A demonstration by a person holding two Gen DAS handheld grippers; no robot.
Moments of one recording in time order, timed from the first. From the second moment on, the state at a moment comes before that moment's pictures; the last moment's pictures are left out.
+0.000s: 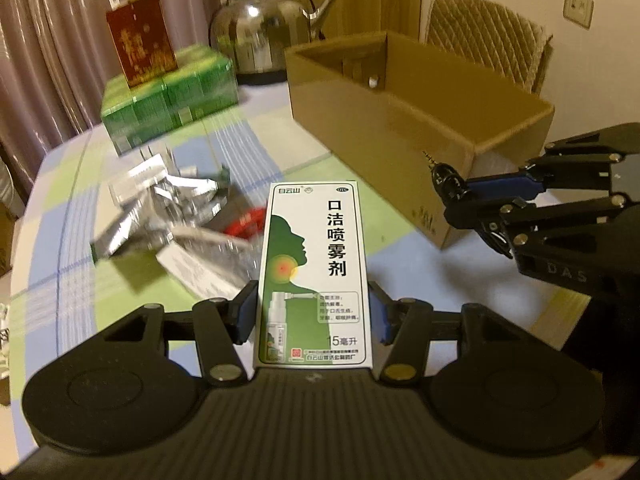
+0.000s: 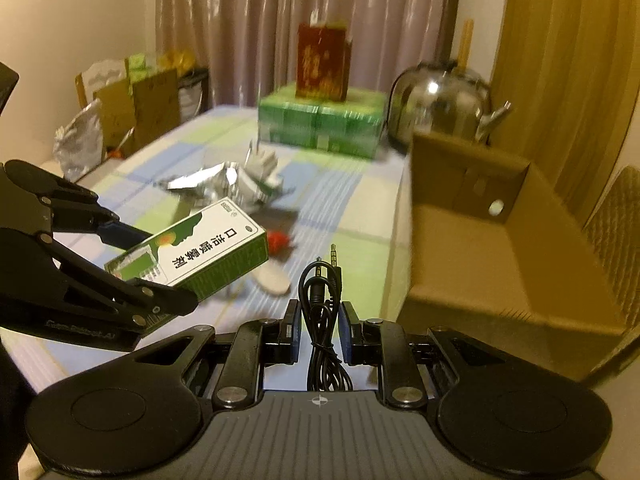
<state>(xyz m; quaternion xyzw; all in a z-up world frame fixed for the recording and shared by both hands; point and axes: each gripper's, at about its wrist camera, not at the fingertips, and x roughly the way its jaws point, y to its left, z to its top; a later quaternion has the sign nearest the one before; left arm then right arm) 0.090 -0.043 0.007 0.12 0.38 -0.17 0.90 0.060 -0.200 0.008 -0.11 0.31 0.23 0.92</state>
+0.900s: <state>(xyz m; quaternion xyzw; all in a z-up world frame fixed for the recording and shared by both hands) 0.181 -0.198 0.057 0.08 0.34 -0.26 0.90 0.151 -0.337 0.063 -0.06 0.26 0.09 0.96</state>
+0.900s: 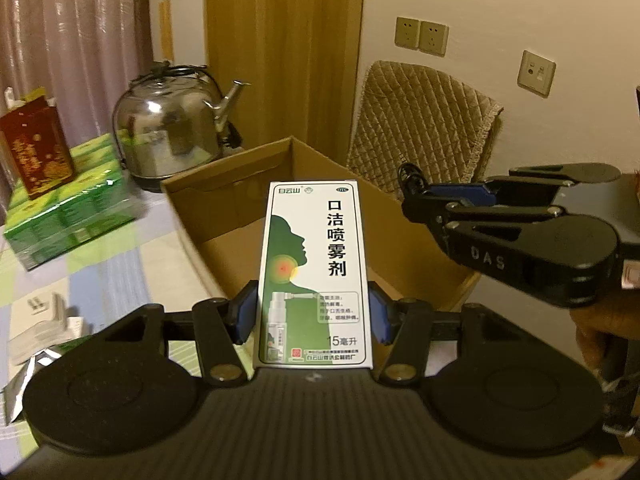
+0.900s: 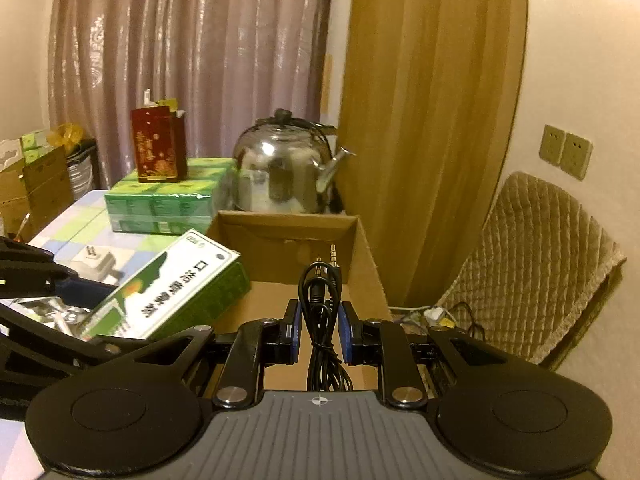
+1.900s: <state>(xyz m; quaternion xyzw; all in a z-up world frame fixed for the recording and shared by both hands) 0.175 -0.171 0.054 0.11 0.31 -0.22 0.92 0.175 -0.342 0.034 -0.03 0.29 0.11 0.95</state>
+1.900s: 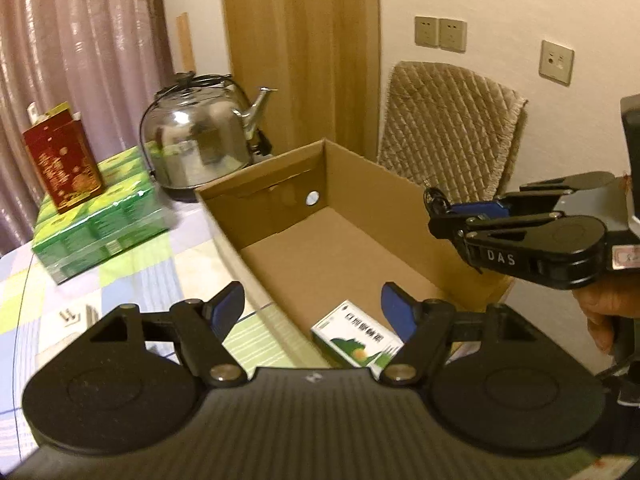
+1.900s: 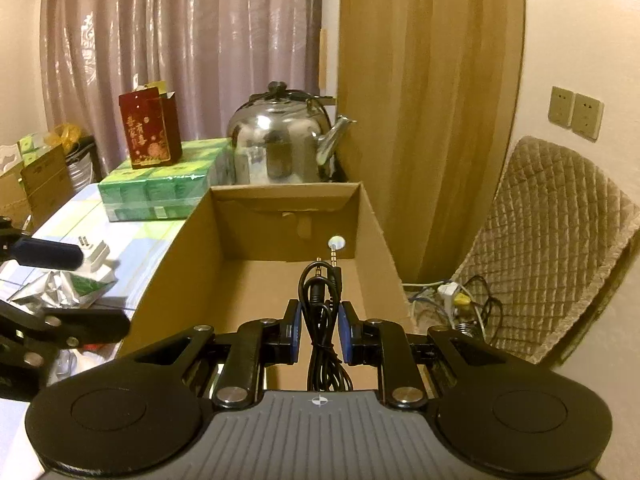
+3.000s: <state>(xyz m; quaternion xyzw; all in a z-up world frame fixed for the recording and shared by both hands) 0.128 -0.081 0.030 0.08 0.35 -0.16 0.92 0.127 -0.308 0.057 -0.01 0.25 0.14 0.96</state>
